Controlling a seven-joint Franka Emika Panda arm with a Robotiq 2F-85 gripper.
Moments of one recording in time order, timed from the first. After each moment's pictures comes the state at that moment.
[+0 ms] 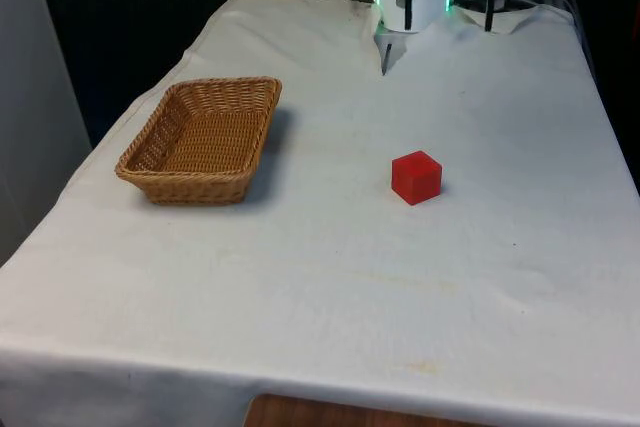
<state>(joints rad) 0.29 0.16 -0.20 -2.01 0.03 2.18 0.09</state>
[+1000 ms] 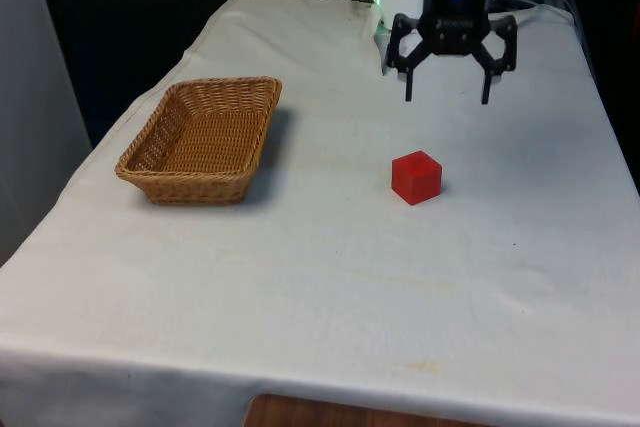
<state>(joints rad) 0.29 0.30 -0.18 -2.06 0.04 2.44 0.07</state>
